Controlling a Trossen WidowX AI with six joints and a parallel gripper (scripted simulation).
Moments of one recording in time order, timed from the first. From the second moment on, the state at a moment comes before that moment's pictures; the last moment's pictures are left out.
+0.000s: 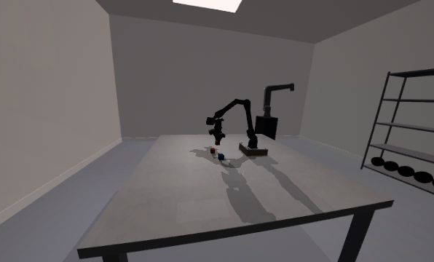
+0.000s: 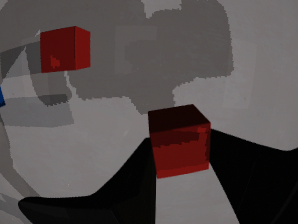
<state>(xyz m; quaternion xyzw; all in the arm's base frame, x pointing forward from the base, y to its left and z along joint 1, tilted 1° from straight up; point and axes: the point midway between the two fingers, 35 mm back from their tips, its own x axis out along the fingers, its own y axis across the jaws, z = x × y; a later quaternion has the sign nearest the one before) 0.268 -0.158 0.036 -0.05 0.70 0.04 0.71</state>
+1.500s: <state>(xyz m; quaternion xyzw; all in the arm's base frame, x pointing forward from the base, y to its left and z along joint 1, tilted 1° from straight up) 0.295 -0.099 0.093 0.04 0.70 -0.04 0.71</state>
